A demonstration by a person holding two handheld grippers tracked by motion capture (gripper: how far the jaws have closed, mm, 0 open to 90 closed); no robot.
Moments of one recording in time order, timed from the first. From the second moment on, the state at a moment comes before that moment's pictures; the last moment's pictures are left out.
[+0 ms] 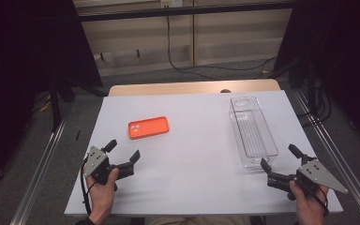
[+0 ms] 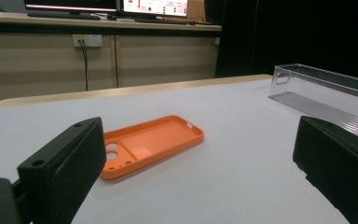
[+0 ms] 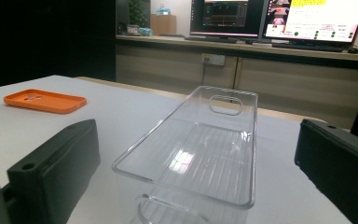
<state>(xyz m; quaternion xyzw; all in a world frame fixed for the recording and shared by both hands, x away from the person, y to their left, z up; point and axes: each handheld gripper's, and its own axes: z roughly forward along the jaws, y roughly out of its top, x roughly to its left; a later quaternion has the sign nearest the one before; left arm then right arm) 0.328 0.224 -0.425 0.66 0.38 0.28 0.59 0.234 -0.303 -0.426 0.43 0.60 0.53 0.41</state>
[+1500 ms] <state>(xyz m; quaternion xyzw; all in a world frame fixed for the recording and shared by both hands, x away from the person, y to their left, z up) 0.388 0.187 -0.419 0.67 0.35 0.31 0.58 0.234 -0.303 -0.427 0.43 0.61 0.54 0.40</state>
